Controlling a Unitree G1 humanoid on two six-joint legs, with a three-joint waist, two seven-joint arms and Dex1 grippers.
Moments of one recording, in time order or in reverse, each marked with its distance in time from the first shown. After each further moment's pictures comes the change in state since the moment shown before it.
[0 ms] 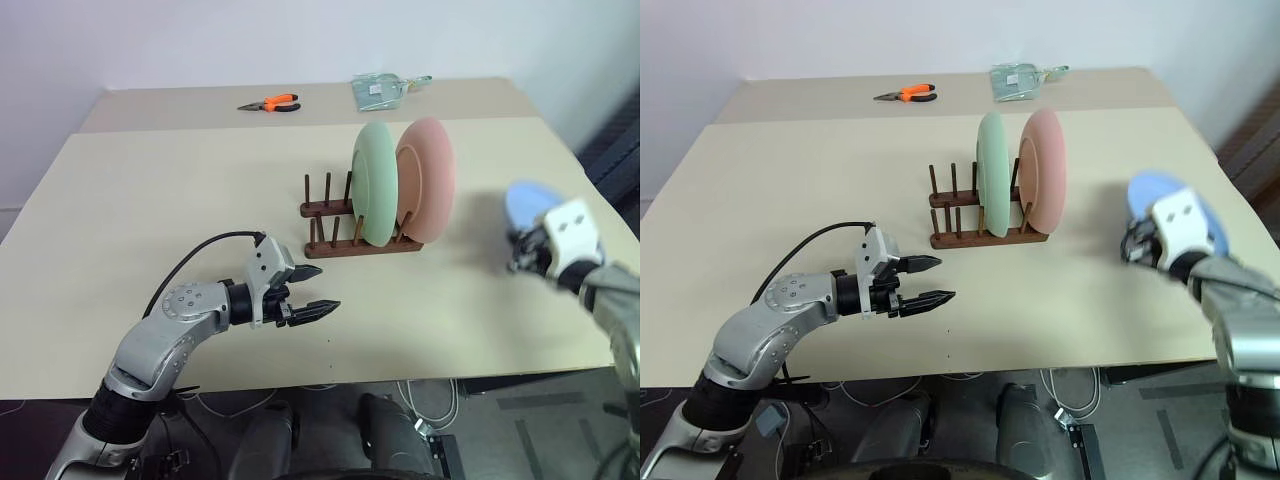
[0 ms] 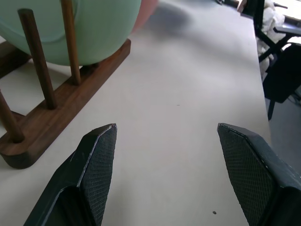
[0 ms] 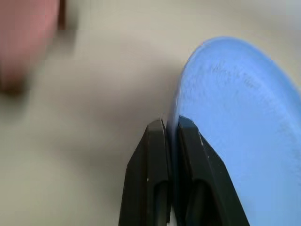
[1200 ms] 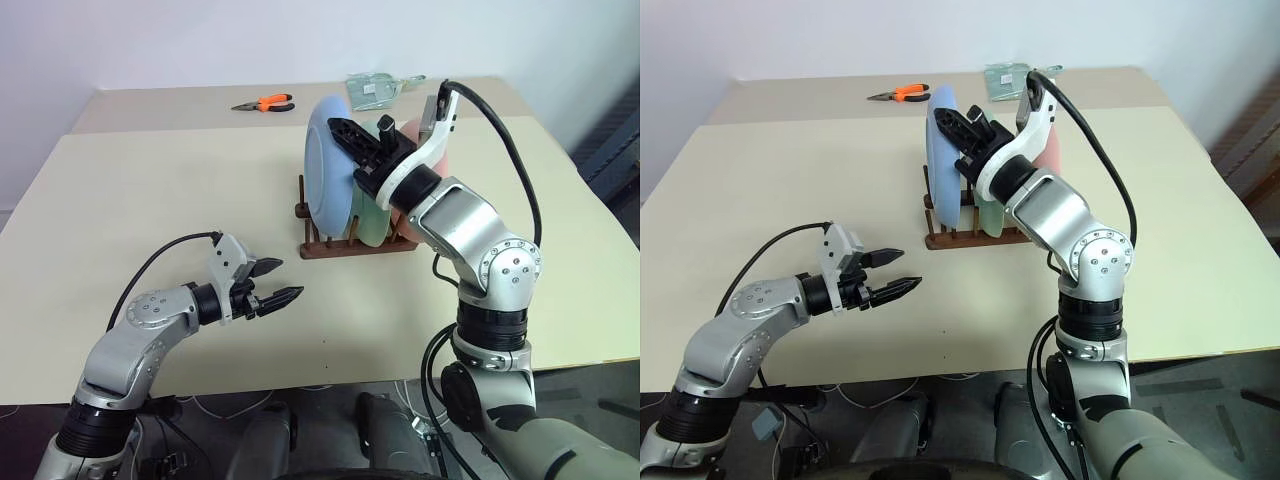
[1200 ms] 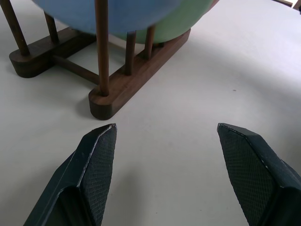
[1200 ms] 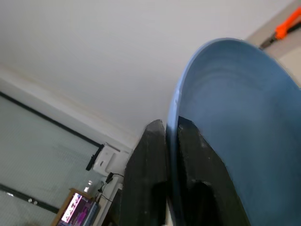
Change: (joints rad) left arm 0.094 0.037 0.147 0.040 0.011 -0.041 0.033; right arm -0.457 0.698 0.218 -0.030 1.296 0.199 -0.940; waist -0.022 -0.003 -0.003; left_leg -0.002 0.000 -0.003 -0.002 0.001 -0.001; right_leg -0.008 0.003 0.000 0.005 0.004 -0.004
